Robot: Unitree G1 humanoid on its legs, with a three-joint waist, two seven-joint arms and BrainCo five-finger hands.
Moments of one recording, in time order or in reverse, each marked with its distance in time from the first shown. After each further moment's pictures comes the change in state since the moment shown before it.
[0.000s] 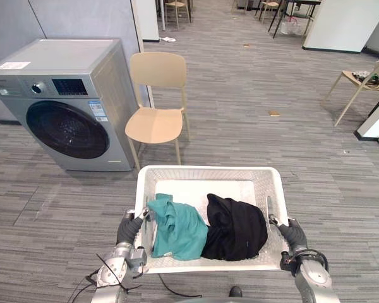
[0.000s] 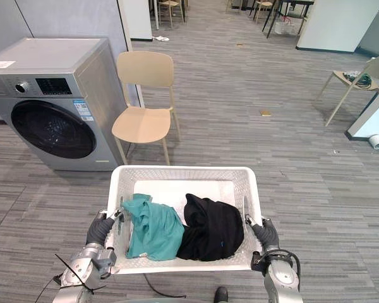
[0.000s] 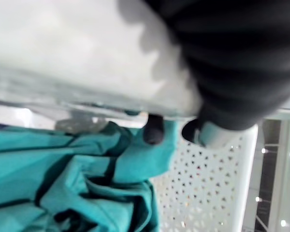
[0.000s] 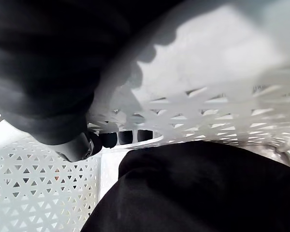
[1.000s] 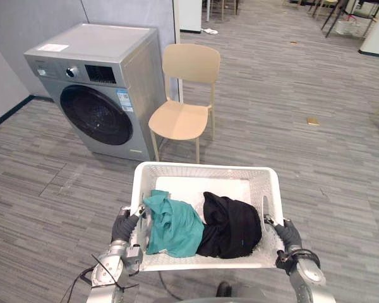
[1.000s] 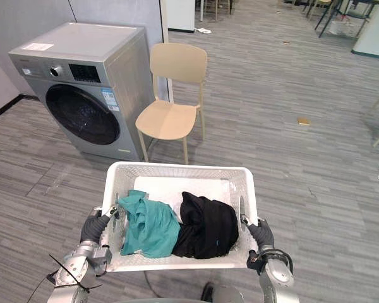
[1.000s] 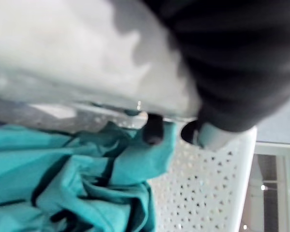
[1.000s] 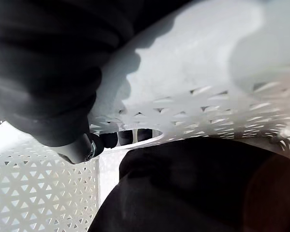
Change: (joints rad) left arm 0.006 -0.005 0.045 -0.057 0.021 0.006 0.002; right arm -0.047 0.002 0.000 0.086 0.107 -0.021 0.025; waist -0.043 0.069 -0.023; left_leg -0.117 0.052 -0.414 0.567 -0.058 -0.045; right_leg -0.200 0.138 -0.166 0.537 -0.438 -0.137
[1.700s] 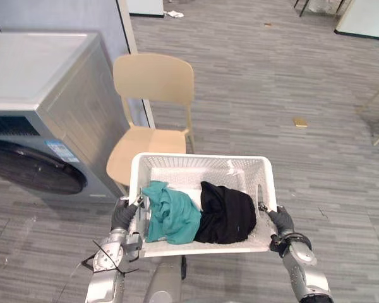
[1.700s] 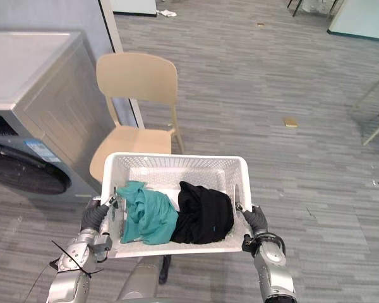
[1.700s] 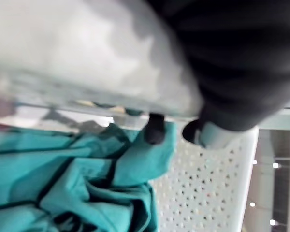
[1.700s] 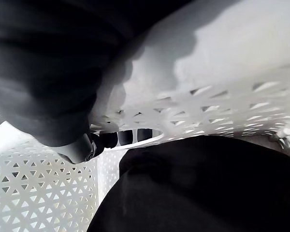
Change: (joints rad) left arm -0.112 0.041 0.031 0.030 -0.002 -0.004 0.020; right arm -0.143 -0.009 0.036 0.108 0.035 -0.035 -0.026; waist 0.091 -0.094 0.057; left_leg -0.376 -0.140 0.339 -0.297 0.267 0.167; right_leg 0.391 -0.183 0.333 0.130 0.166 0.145
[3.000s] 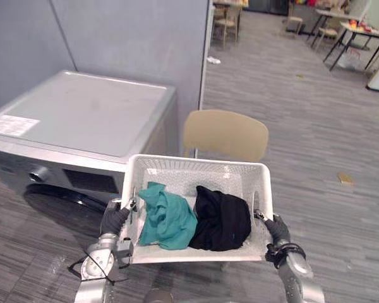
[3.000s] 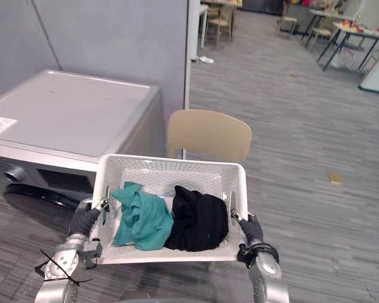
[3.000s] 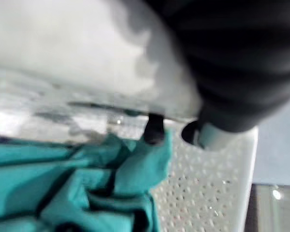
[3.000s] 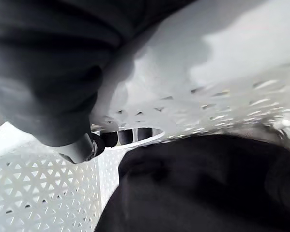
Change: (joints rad) left arm 0.068 0.077 -0.067 -0.051 -0.002 -0.019 0.003; right arm 0.127 0.054 -0.020 -0.064 0.039 0.016 0.012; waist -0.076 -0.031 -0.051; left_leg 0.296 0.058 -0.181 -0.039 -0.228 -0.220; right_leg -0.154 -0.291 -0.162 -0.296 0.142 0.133
